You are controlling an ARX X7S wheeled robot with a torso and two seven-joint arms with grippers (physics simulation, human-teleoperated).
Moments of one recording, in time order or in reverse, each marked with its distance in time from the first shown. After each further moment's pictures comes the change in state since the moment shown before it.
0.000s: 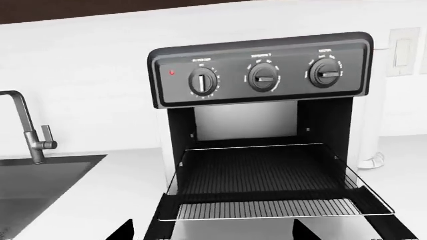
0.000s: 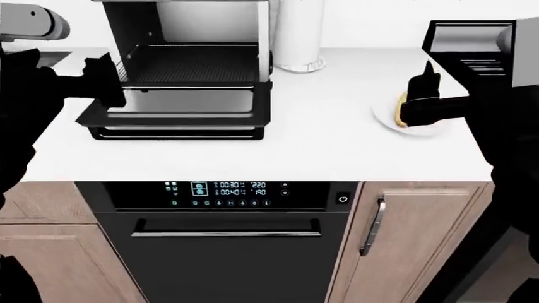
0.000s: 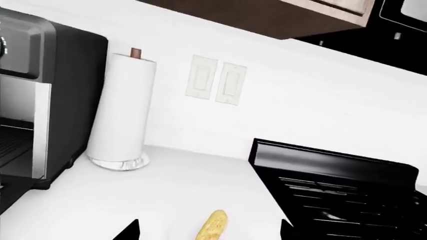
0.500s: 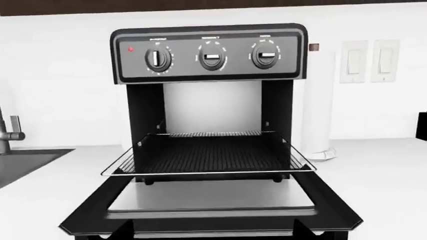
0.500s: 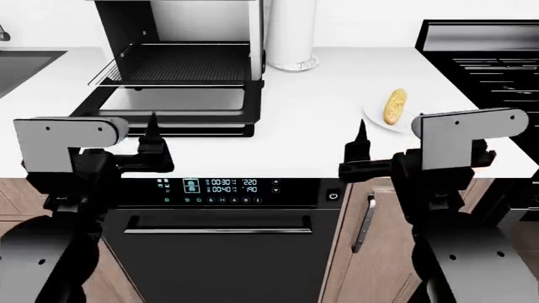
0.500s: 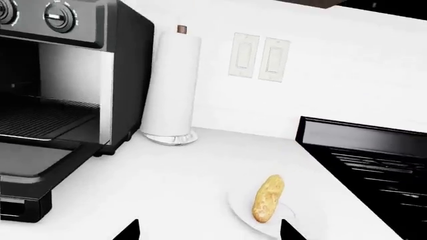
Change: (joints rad) left arm 0.503 0.187 -0.018 0.247 0.086 0.359 -0.051; right arm -0.407 -0.311 -0.065 -0.084 -0.526 -0.295 -0.310
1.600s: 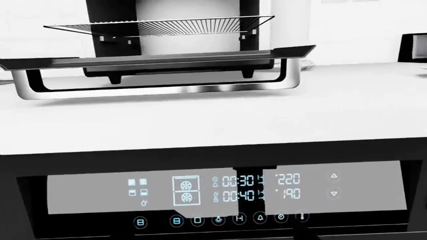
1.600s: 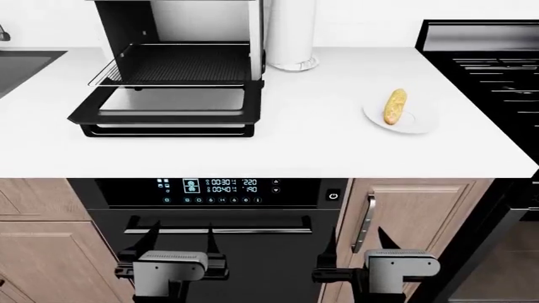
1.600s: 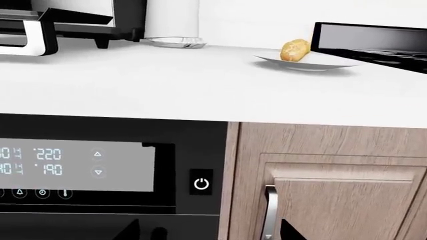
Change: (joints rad) left arm 0.489 0.161 0.244 -0.652 0.253 1.068 -0.056; right arm -0.556 -0.071 -0.075 0.695 -0.012 -1.132 0.129
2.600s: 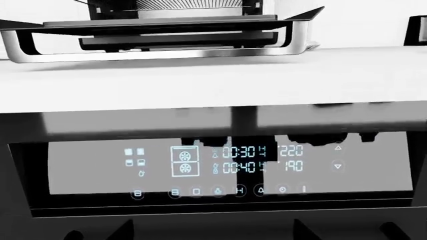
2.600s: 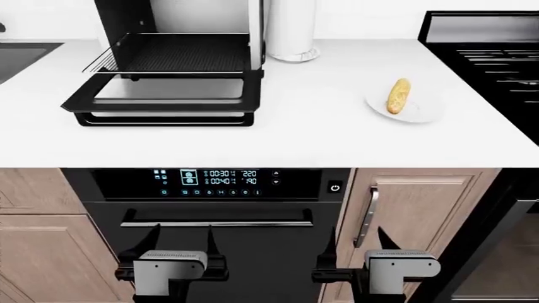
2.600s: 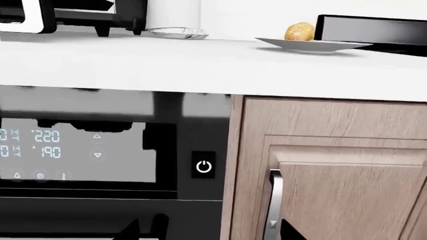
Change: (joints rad) left arm 0.004 0.011 -0.015 0.018 -0.005 -0.051 0.011; right arm -0.003 -0.010 0.012 0.006 -0.007 -0.017 -0.018
